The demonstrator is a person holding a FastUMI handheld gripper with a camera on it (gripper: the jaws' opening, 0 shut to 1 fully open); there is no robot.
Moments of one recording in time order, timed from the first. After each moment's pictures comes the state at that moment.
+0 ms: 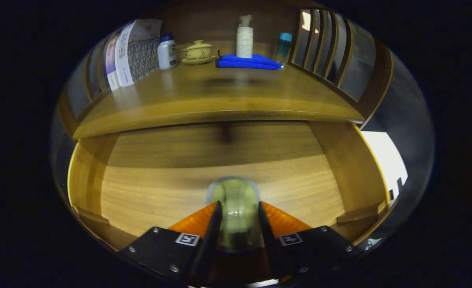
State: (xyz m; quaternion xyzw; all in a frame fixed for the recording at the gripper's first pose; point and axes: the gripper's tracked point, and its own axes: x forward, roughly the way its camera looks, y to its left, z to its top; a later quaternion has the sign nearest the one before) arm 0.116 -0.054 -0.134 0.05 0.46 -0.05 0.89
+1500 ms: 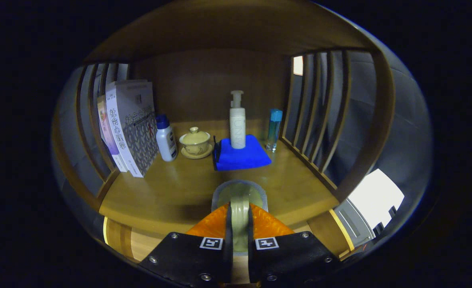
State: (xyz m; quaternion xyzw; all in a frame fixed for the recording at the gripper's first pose) arm 0.245 -0.087 0.027 0.02 0.27 -0.08 0.96
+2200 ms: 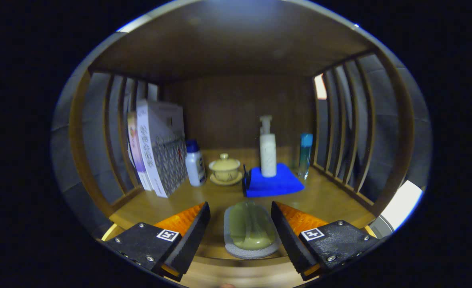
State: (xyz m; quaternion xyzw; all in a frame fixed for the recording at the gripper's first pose) arm 0.258 -0.054 0.049 0.06 0.08 0.01 1.00
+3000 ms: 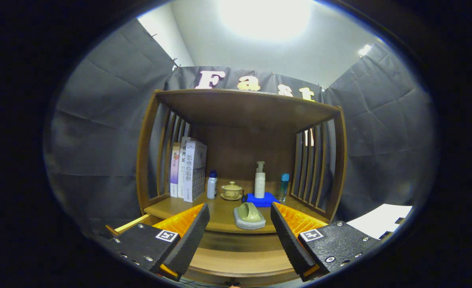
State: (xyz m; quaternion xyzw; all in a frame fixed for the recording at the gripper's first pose) arm 0.072 -0.023 0.107 -0.02 -0.04 -0.01 1.00
